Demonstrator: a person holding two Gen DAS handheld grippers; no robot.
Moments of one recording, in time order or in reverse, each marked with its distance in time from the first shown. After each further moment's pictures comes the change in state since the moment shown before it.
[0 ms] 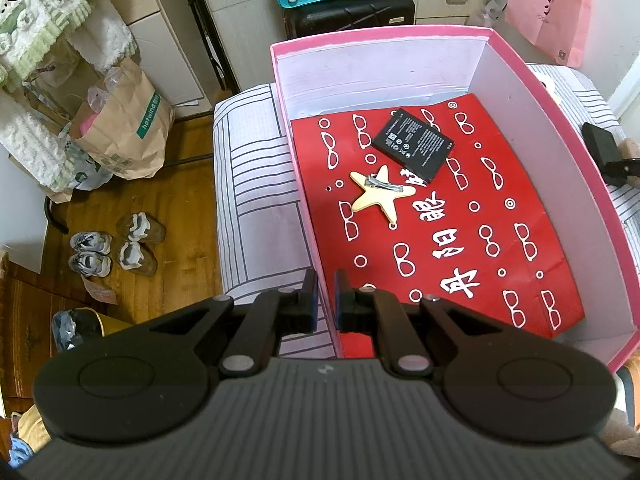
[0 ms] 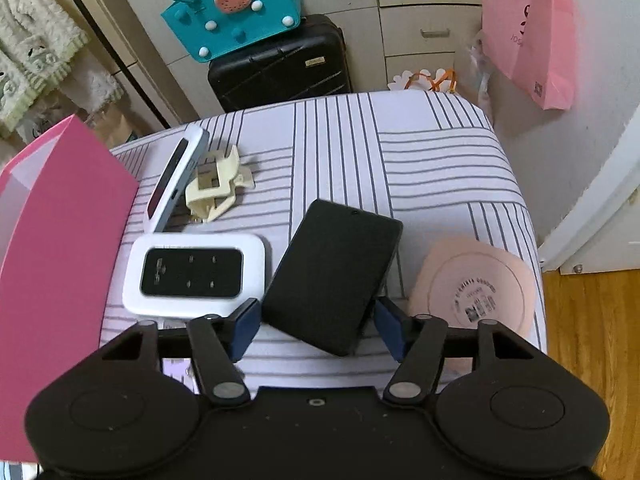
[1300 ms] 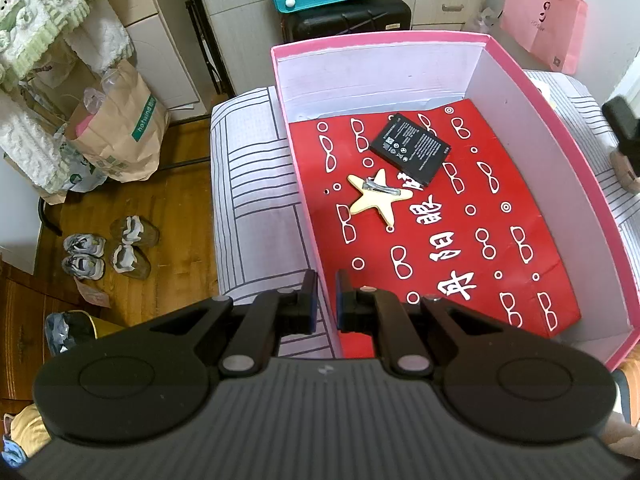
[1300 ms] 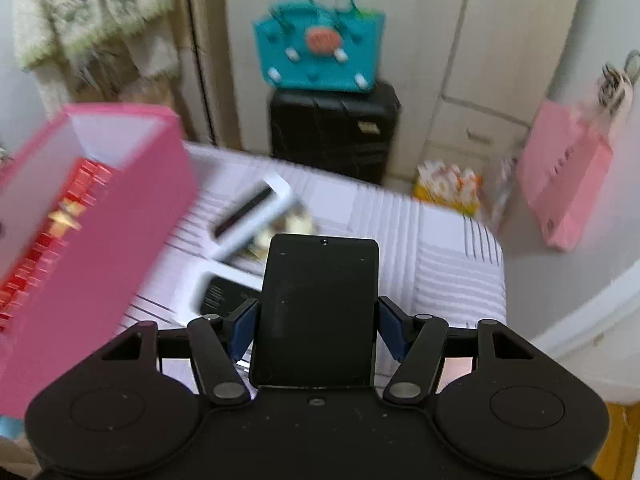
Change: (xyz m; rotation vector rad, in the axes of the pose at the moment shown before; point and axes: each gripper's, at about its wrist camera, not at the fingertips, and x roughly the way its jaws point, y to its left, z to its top) left arm 0.000 0.003 -0.004 -0.004 -0.024 -0.023; right arm -0.067 0.070 0.012 -0.370 -0.136 -0.036
